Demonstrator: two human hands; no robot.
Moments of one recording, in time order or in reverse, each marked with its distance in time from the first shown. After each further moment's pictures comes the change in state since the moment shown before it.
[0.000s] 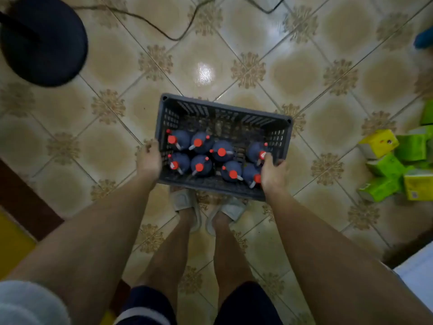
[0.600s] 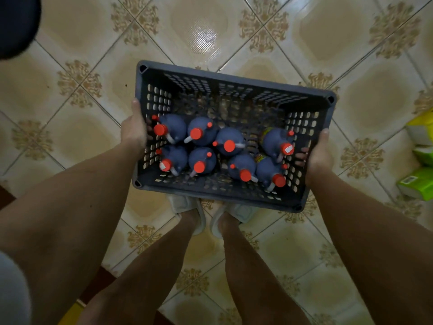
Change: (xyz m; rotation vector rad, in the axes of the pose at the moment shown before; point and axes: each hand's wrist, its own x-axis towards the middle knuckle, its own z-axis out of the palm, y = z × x) left_hand 0.141 -0.006 0.043 -0.012 0.098 -0.044; right_hand 0.151 0.026 0.022 0.320 0.074 0.171
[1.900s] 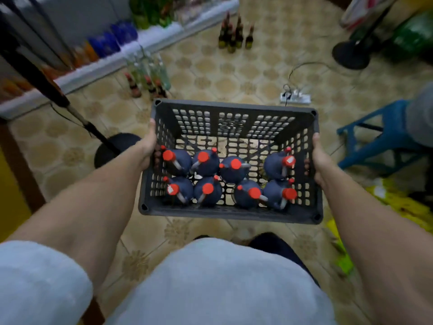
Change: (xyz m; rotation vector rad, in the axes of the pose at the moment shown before) left_hand -0.354 0.314 -0.398 -0.167 -0.293 0.239; right_hand -0.469 -0.325 -0.199 -0.004 -0.226 -0.496
